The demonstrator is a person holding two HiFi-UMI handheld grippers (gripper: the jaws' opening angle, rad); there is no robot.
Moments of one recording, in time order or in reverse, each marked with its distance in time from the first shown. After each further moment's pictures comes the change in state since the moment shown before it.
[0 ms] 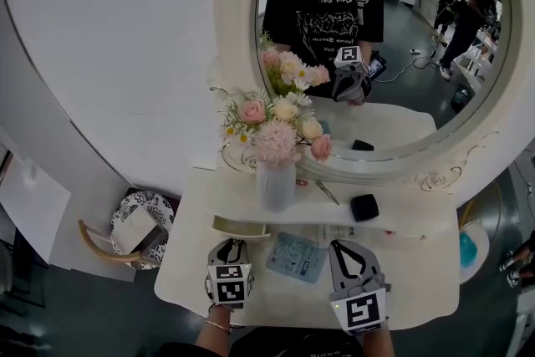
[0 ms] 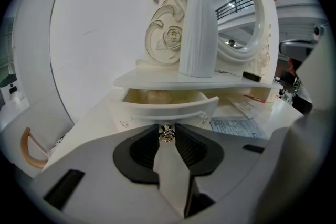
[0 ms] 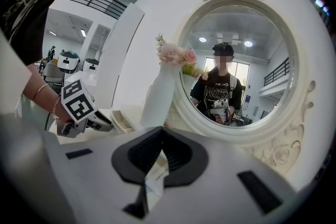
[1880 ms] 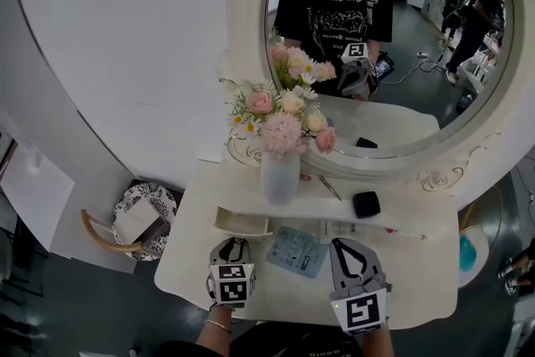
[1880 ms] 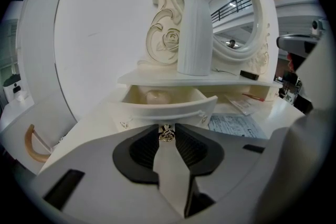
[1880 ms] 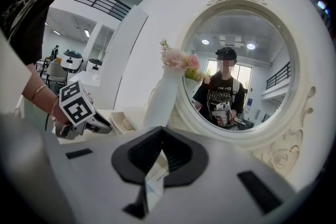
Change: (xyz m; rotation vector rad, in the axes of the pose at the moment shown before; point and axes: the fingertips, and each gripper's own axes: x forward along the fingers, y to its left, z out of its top) left arm -0.012 -0.004 -0.017 -0.005 0.003 0.022; right arm -0.011 0.005 0.009 -0.038 -0.010 0.022
